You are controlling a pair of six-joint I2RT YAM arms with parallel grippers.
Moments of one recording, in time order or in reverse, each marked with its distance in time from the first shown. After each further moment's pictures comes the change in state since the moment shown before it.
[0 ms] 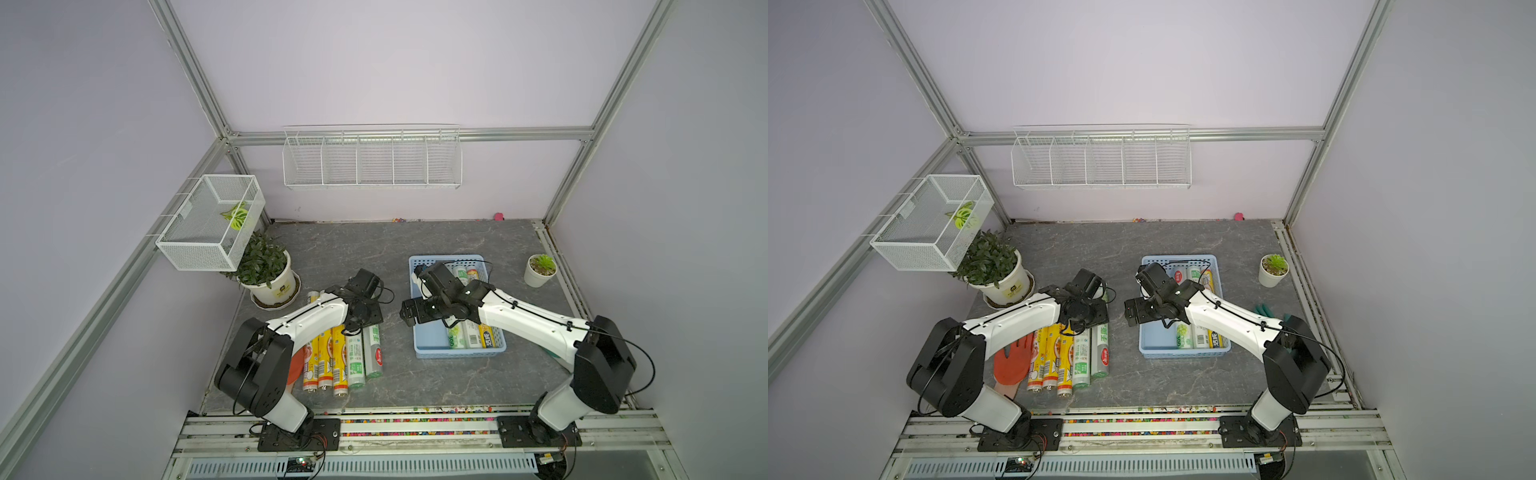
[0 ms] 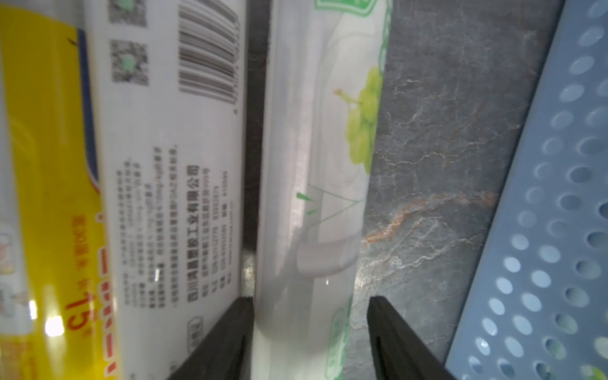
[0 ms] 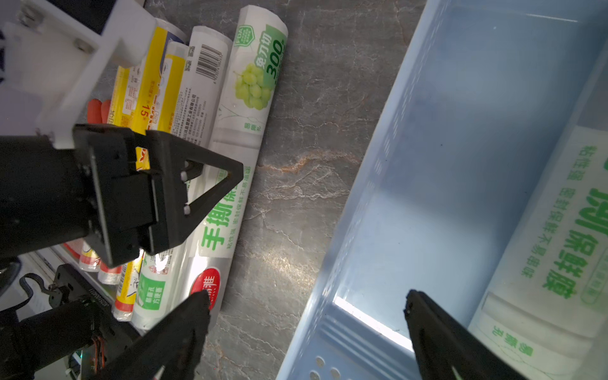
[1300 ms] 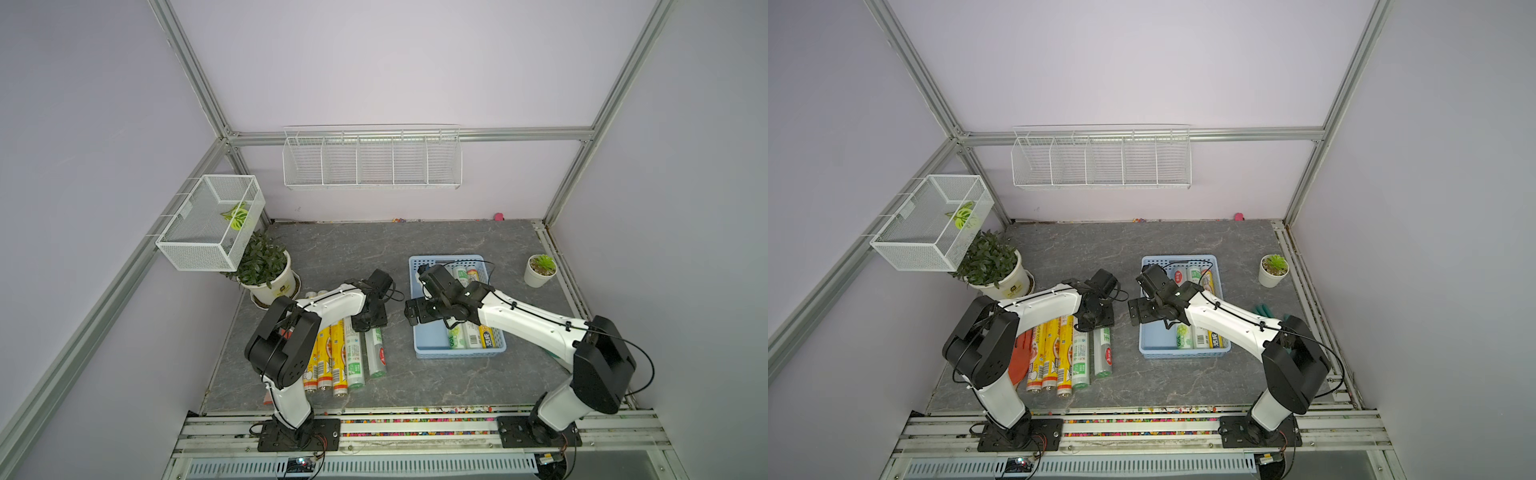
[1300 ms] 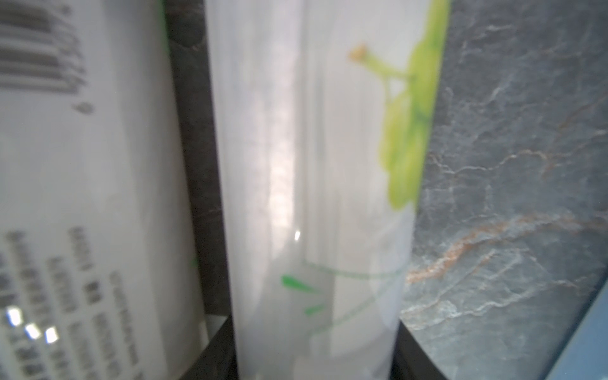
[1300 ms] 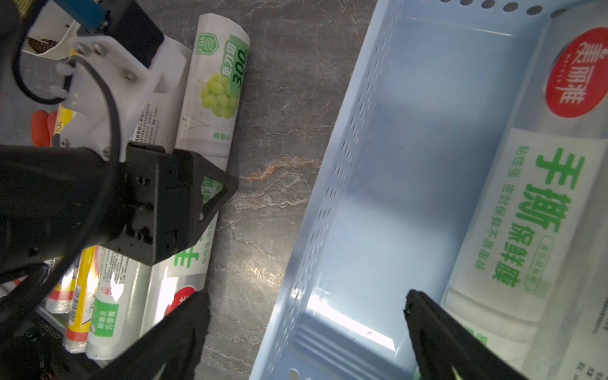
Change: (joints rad) left arm -0.048 0.202 0.129 -0.094 -0.060 0.014; right arm 0.000 -0.006 -0.024 0.000 0.107 0.001
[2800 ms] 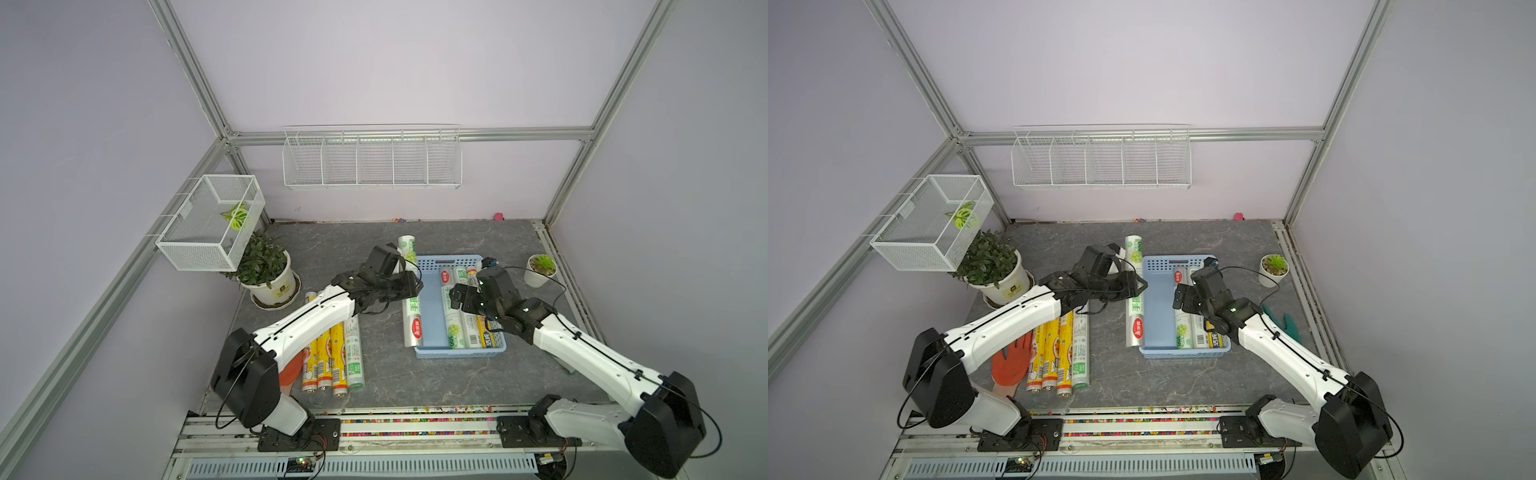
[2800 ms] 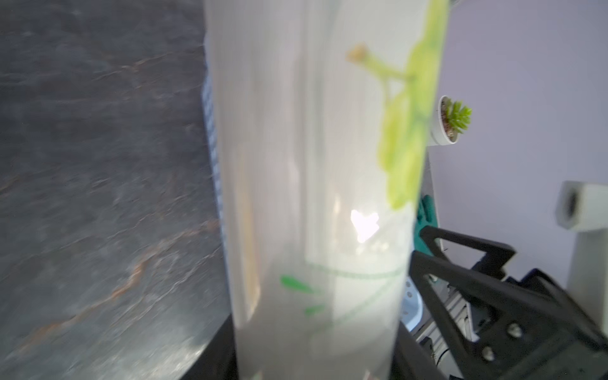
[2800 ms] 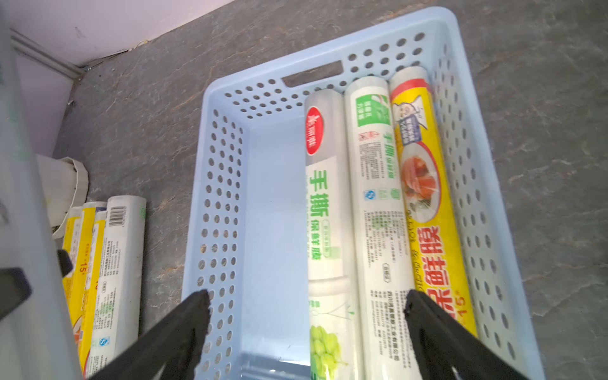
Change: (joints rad) left arm -0.119 -0.199 0.189 0.275 0.274 -0.003; right arm -0.283 -0.414 -0.332 0.131 0.094 0.169
